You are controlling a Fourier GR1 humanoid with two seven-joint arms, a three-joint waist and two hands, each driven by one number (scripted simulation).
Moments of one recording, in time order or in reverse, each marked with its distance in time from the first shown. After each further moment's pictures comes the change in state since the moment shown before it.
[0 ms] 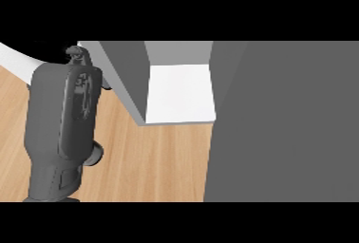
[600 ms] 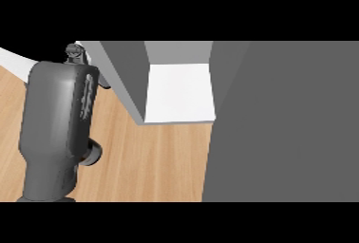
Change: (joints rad) left arm 0.000 0.031 -0.063 -0.021 -0.262 -0.155 0.222; right arm -0.060 0.004 0.005 -0.001 0.015 -0.045 0.038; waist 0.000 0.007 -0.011
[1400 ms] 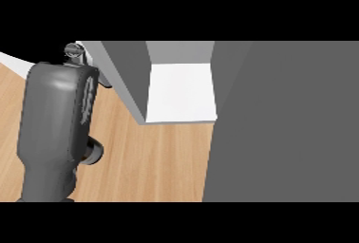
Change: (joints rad) left arm 0.005 0.004 -0.049 -0.058 -0.051 -0.103 0.119; right arm -0.033 -0.010 -0.031 -0.009 0.028 -0.060 0.061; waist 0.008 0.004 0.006
